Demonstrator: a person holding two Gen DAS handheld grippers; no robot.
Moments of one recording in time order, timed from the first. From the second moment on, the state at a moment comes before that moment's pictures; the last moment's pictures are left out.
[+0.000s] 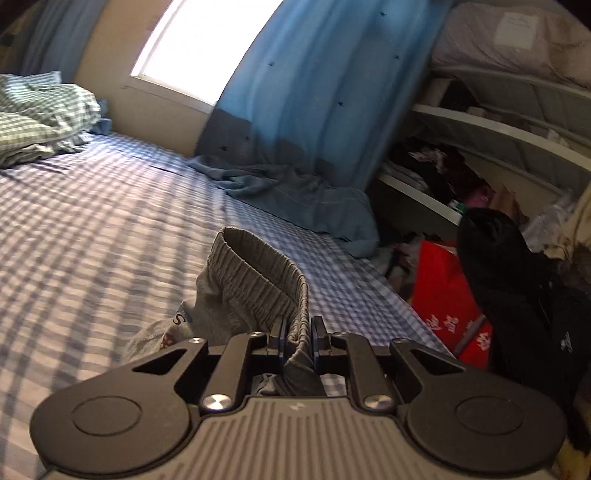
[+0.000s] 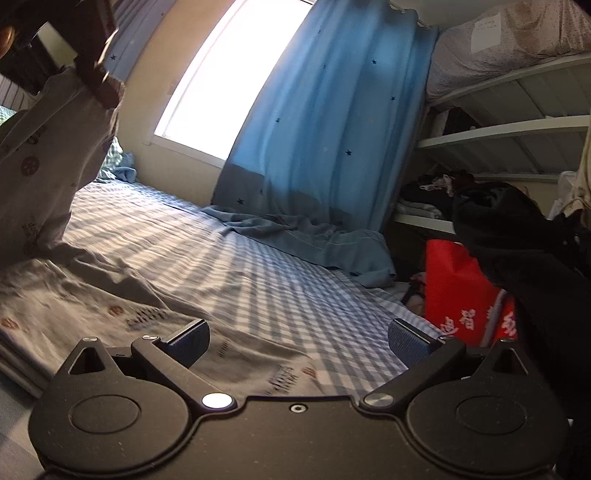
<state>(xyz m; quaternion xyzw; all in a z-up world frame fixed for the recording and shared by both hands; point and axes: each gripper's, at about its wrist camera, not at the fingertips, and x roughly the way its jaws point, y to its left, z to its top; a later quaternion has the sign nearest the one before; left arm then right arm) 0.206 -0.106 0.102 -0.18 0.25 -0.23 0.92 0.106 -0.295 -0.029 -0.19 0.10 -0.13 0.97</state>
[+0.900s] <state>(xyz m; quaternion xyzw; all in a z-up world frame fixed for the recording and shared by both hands) 0.163 -0.221 0.028 -0.03 0.27 -0.26 0.93 0.039 -0.385 -0.069 -0.17 0.16 -0.25 0.94</state>
